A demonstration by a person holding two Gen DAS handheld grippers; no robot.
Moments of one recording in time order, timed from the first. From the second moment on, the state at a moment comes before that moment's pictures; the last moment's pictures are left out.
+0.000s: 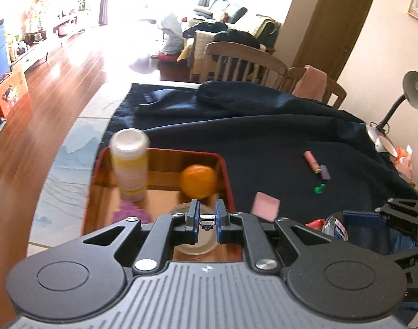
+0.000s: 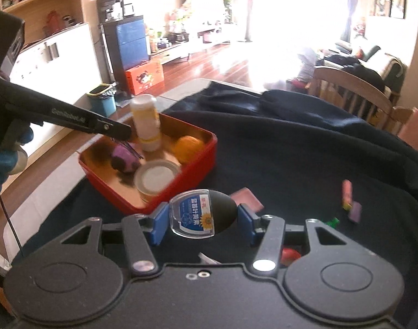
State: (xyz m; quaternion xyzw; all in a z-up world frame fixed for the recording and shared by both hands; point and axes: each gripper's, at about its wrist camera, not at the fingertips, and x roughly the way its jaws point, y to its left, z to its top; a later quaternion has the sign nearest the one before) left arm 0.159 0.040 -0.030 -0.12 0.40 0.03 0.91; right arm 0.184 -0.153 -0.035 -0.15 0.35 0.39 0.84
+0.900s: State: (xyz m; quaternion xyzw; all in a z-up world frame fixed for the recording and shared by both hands) left arm 0.160 0.116 -0.091 -0.11 0.46 0.02 0.88; right arm 0.195 -0.014 -0.091 -0.19 0.41 0.39 0.80
